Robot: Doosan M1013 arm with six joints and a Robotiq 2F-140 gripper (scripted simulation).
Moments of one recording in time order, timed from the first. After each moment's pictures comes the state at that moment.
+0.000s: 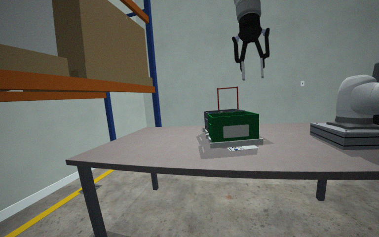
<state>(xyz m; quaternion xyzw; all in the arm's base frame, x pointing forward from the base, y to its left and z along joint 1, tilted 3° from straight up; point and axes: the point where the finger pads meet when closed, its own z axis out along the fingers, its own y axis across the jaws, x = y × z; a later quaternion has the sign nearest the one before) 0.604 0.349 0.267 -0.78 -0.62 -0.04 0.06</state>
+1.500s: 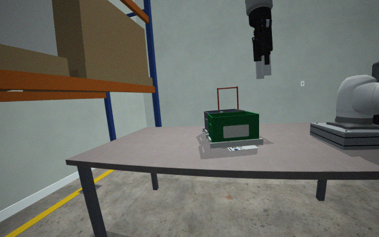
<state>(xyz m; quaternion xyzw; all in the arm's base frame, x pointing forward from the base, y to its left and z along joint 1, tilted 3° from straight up) 0.568 0.352 0.271 -1.00 -0.06 0.02 0.02</state>
